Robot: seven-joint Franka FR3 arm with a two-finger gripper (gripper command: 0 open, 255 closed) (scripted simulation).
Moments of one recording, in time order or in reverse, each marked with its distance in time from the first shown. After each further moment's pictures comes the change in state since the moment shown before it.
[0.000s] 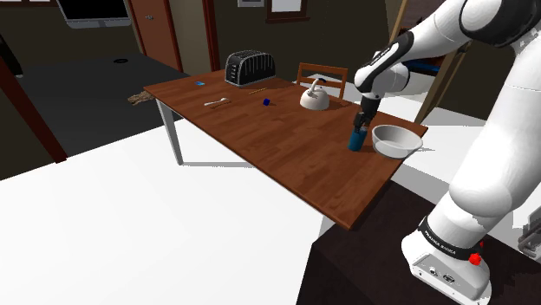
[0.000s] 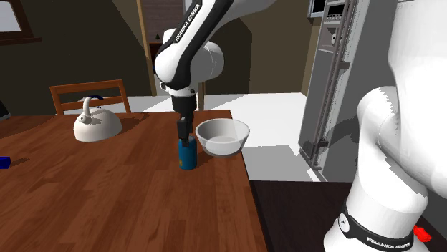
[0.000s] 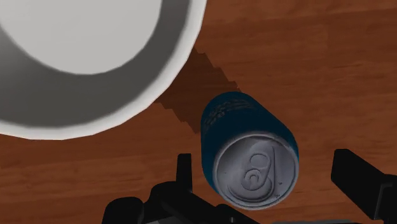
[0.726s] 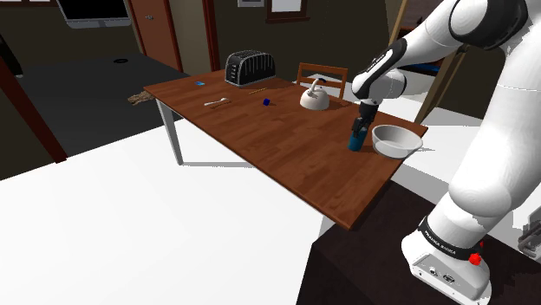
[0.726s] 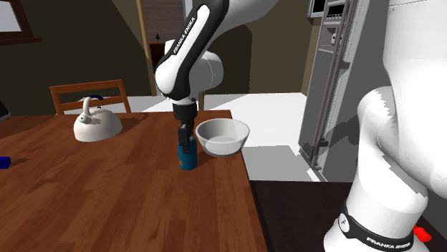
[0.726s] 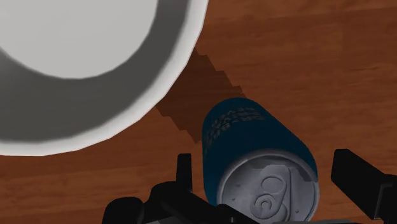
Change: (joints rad) arm -0.008 0.051 0.012 -0.013 0.038 0.058 -0.026
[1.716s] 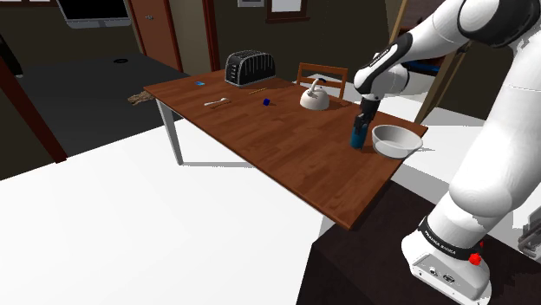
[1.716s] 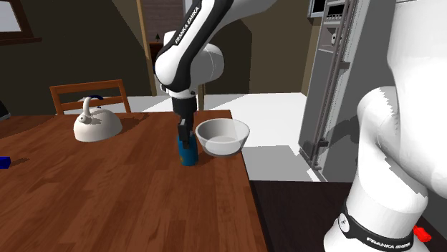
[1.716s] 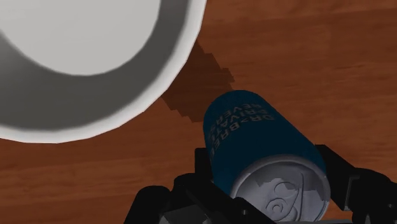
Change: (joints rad) arm 0.008 -0.043 -0.010 0.008 -0.031 -0.046 0.022
